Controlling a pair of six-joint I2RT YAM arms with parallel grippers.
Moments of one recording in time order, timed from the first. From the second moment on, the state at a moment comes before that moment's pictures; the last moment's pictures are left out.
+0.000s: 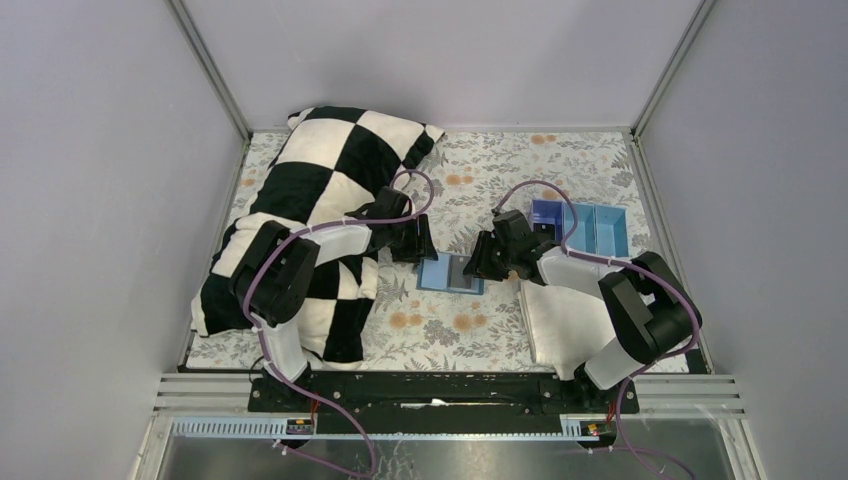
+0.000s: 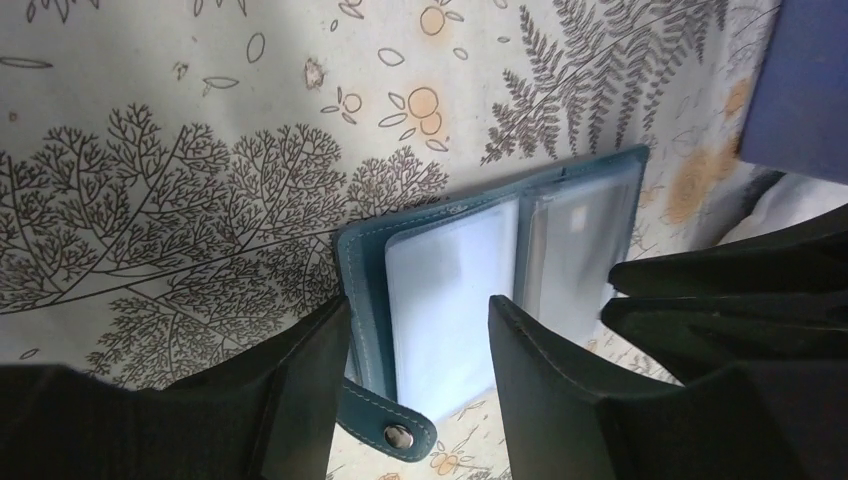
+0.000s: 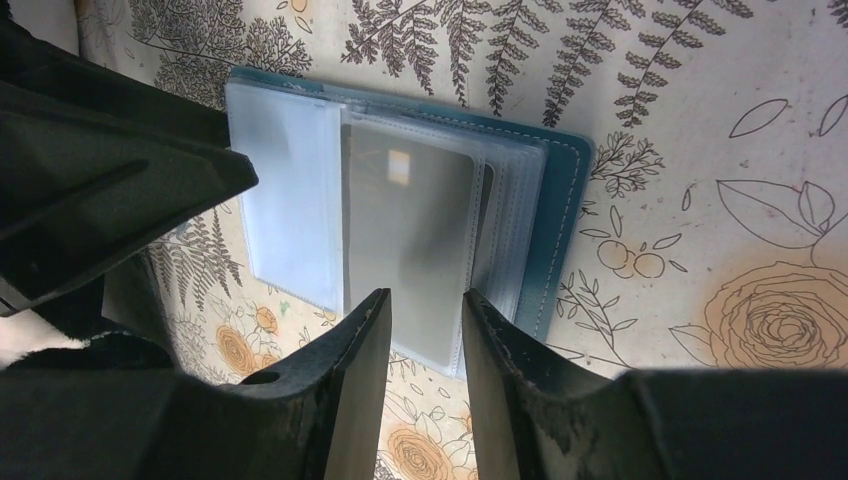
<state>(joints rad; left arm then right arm) -0.54 1.82 1.07 -0.16 0.33 -0.60 0.54 1.58 0.74 -0.04 -0.19 0.72</state>
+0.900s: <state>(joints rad) -0.61 1.84 1.05 -0.11 0.36 -0.60 0.52 1.43 0.62 0.02 -0.29 0.85</state>
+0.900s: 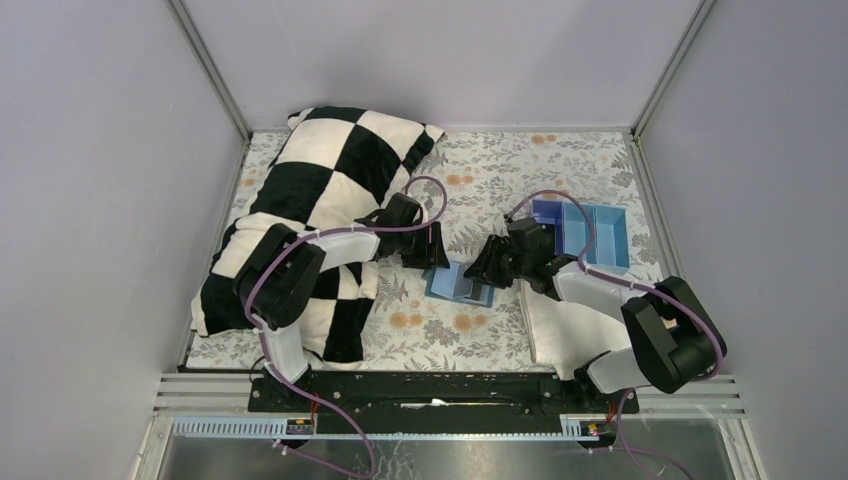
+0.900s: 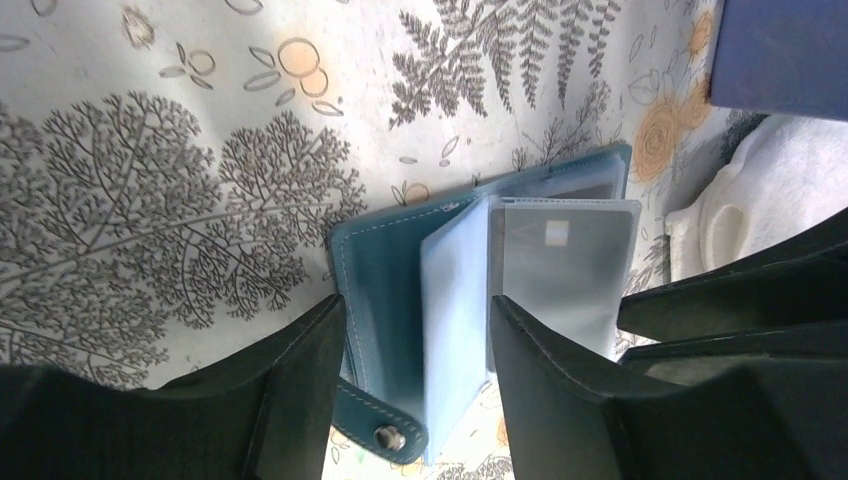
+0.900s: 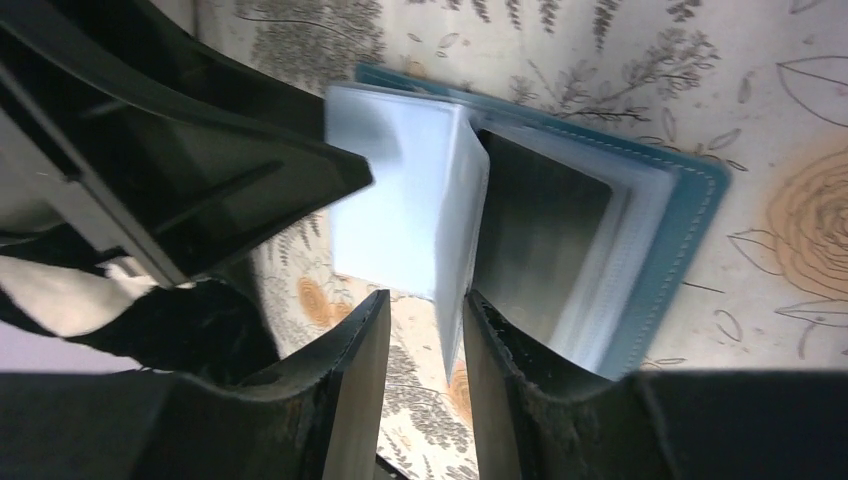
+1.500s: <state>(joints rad) -0.58 1.60 1.11 -0.28 0.32 -0.59 0.53 1.51 0.65 0.10 -0.36 0.88</state>
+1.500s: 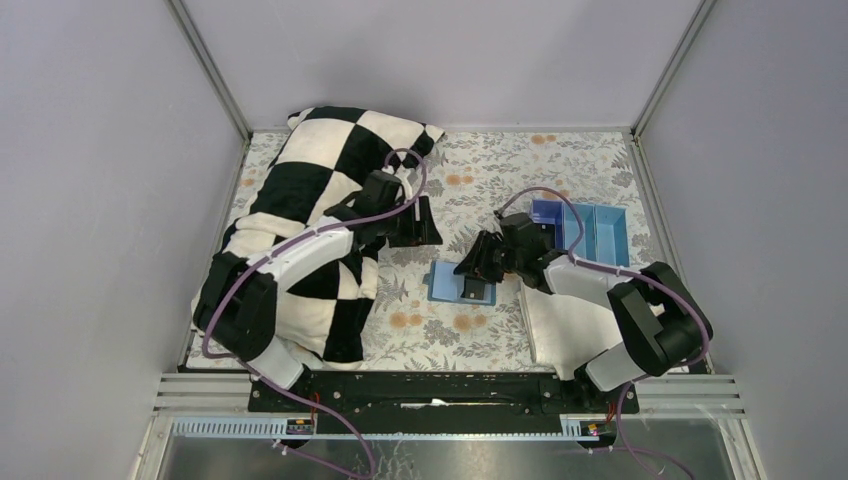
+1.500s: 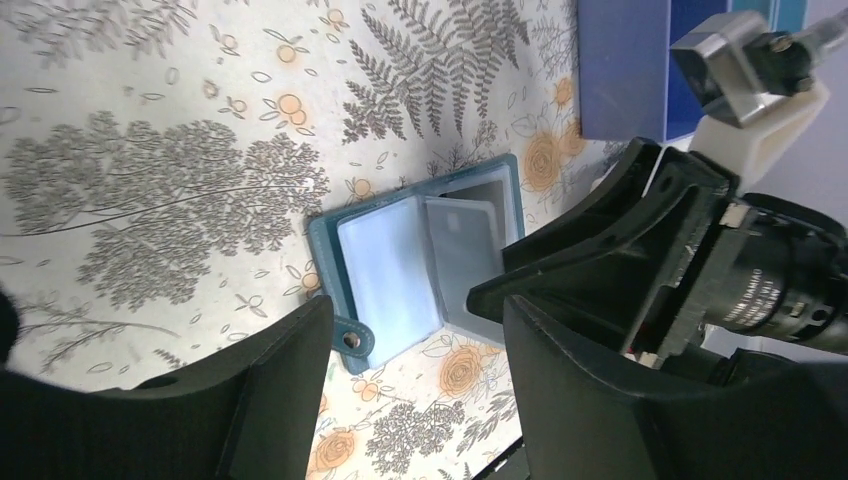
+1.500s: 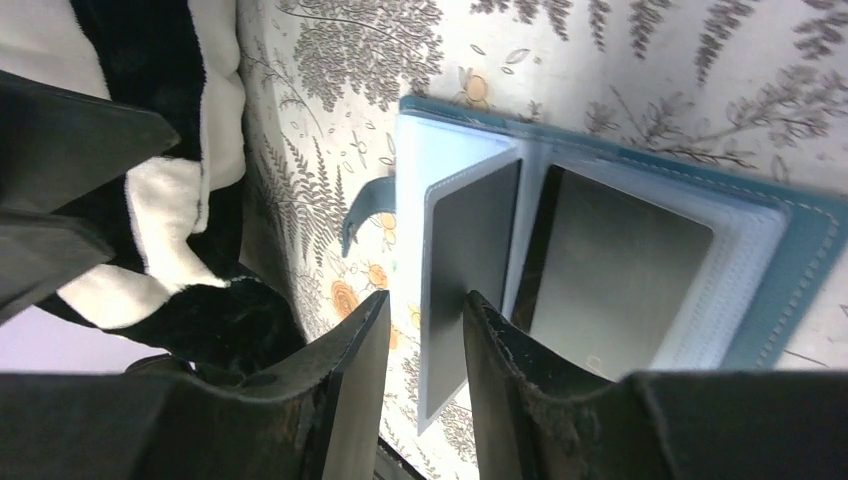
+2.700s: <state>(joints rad) -0.61 1.71 0.81 0.05 0.53 -0.74 0.49 1.64 0.67 0.15 -0.39 0.88</state>
